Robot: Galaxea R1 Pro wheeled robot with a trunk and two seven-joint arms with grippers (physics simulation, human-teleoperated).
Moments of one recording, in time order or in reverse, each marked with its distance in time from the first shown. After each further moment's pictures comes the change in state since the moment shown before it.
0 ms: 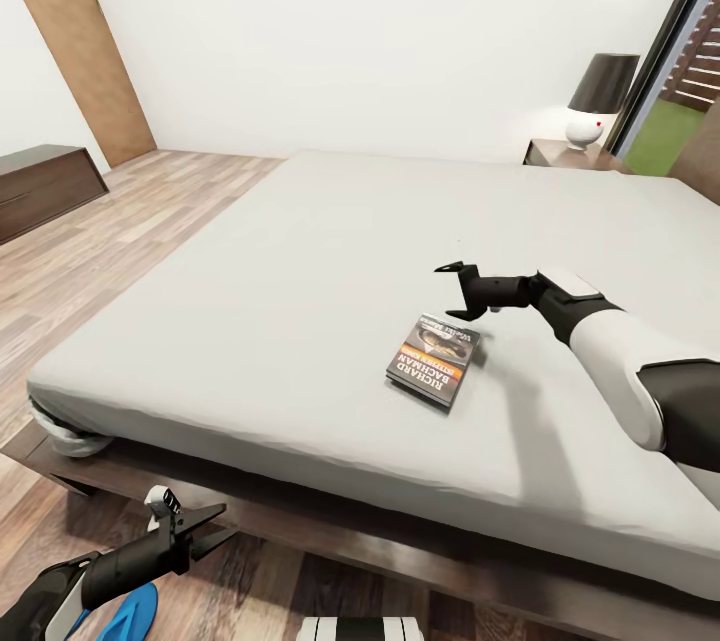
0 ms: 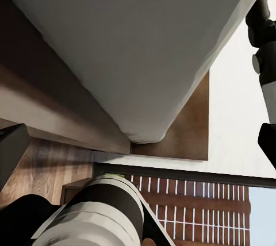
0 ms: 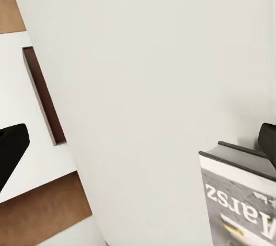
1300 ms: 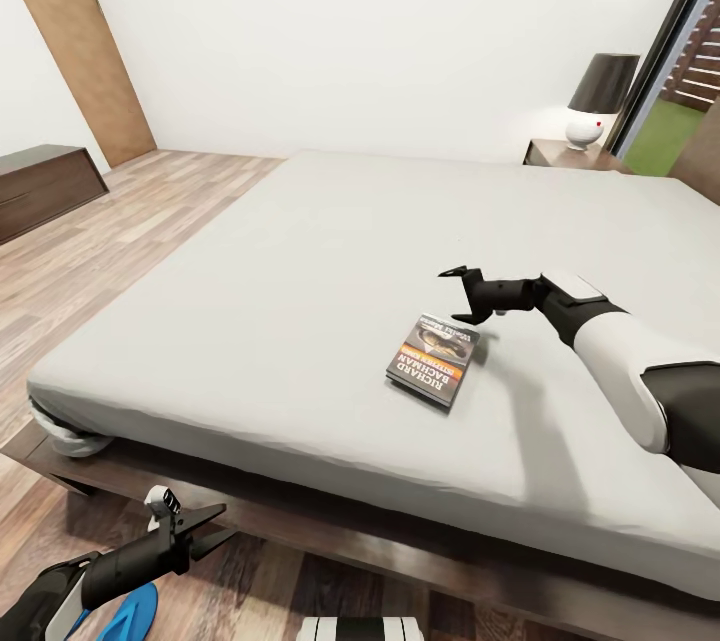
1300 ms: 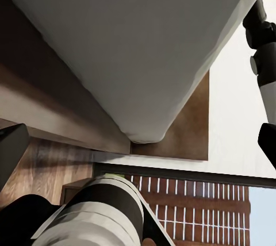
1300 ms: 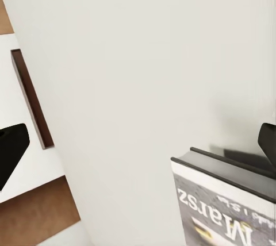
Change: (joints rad) left arm 0.000 0.000 0.000 0.000 0.000 0.000 0.000; right arm 0.007 -0.013 0.001 0.000 0.034 0.001 0.000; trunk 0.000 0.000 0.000
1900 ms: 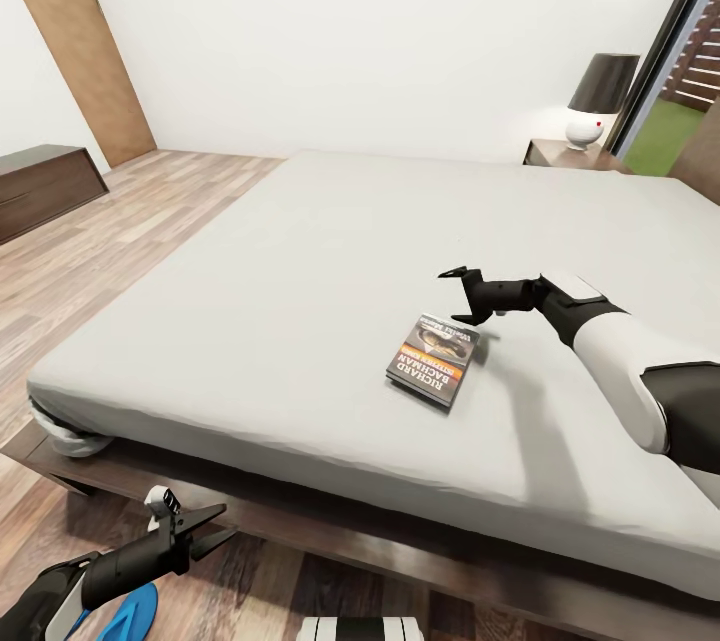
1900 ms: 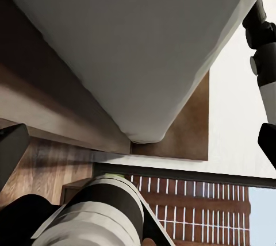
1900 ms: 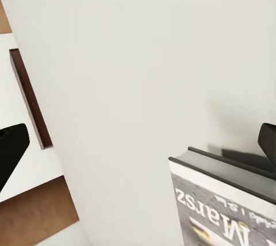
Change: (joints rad) left arm 0.000 0.000 0.000 0.001 0.000 0.000 0.000; right arm 0.001 0.001 0.000 0.000 0.006 0.000 0.001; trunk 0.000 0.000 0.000
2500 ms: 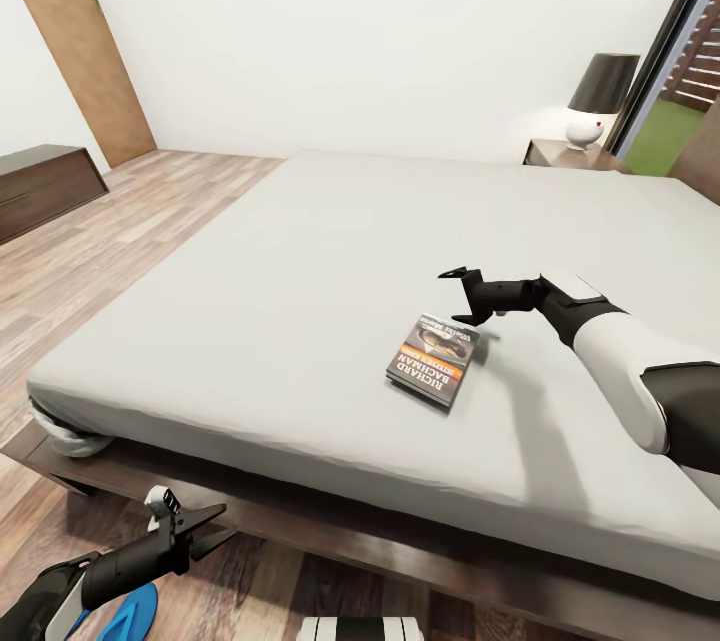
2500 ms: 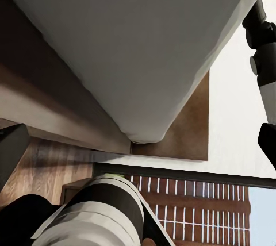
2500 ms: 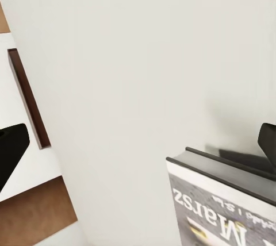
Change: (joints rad) left arm 0.000 0.000 0.000 0.000 0.000 0.000 0.000; right arm 0.000 0.000 0.000 0.000 0.005 0.000 -0.001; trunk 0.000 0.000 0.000
